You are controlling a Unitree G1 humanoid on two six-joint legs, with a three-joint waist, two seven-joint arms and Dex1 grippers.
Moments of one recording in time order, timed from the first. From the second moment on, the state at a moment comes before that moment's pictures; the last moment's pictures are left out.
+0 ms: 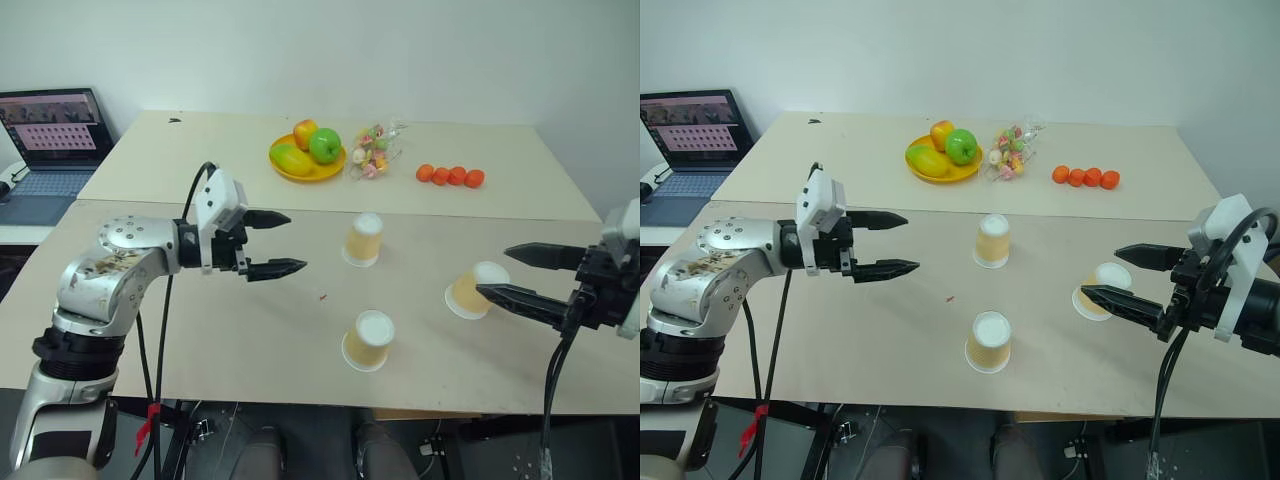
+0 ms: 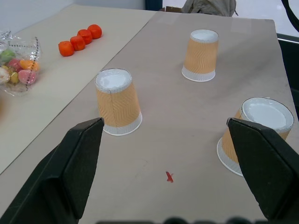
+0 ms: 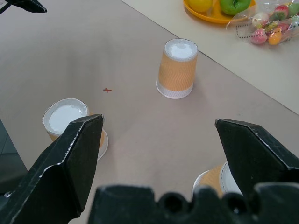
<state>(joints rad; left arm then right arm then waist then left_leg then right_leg) -0.62 0.74 -0.02 -0.22 -0.53 0.66 -1.05 0.01 -1.08 -0.69 -0.59 0.97 0.96 0.82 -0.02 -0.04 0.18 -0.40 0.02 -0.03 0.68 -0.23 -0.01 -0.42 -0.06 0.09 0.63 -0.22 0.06</state>
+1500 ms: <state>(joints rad) -0.35 0.59 -0.15 -0.17 -0.45 0.33 -1.15 0.14 -0.97 -0.79 -0.72 0.97 0.95 0.70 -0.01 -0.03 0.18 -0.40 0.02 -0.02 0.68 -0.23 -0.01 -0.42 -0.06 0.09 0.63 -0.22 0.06</state>
